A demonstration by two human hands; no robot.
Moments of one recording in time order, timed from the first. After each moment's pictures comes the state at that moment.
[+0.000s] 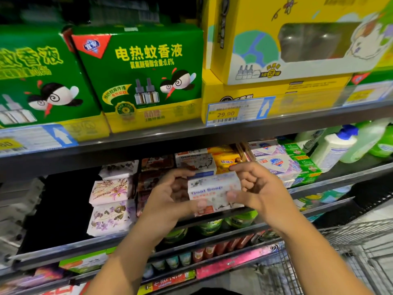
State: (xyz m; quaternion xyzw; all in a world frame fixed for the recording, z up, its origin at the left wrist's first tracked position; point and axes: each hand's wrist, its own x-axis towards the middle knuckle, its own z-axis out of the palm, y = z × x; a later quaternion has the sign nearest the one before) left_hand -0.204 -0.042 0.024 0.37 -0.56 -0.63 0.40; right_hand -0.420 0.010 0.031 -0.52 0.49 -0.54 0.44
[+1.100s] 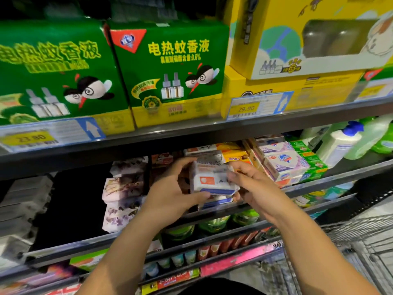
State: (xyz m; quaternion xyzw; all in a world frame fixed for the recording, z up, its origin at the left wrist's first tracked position) left_hand -0.175 -0.061 0.029 0.45 -0.74 -0.40 0.29; right_hand -0.392 -0.013 0.017 -0.43 0.49 -0.50 0.57
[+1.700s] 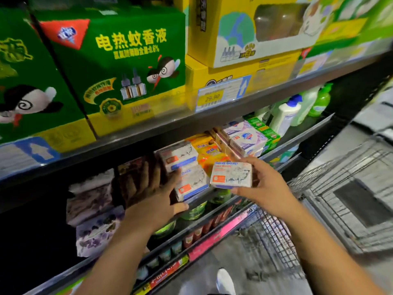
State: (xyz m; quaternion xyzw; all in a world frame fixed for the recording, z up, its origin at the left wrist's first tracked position) left_hand -0.184 -0.084 -0.018 0.45 -0.89 -0.06 -0.04; right_hand -0.435 0.059 -0.014 -0.48 0.73 -0.43 0.24
